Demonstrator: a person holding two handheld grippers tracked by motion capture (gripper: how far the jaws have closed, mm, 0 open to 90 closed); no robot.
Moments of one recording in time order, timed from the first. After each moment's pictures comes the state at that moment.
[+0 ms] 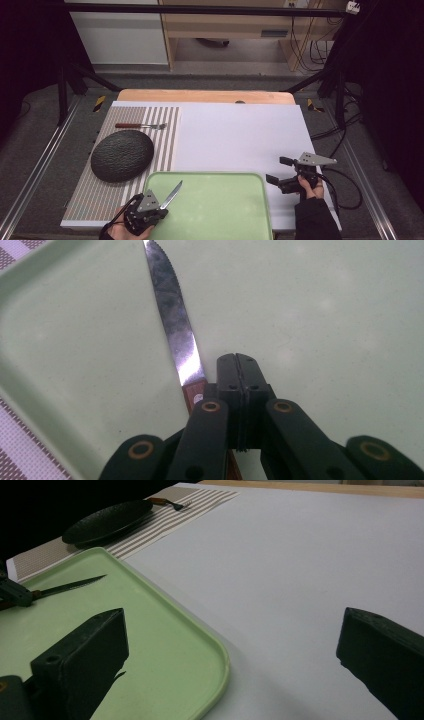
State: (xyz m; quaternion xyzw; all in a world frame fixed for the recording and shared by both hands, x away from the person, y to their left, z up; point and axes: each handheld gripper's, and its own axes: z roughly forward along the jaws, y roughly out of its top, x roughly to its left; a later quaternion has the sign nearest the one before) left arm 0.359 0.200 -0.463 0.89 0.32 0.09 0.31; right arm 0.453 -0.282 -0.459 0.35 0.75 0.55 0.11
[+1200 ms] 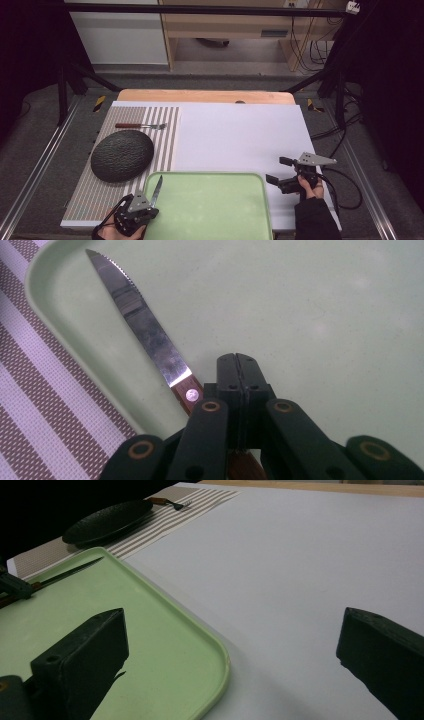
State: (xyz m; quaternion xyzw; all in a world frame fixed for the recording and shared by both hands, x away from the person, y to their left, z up) left arm 0.354 0.221 -0.462 0.88 0.35 0.11 0.30; right arm 0.454 -0.281 -0.459 0.35 0.75 0.55 0.10
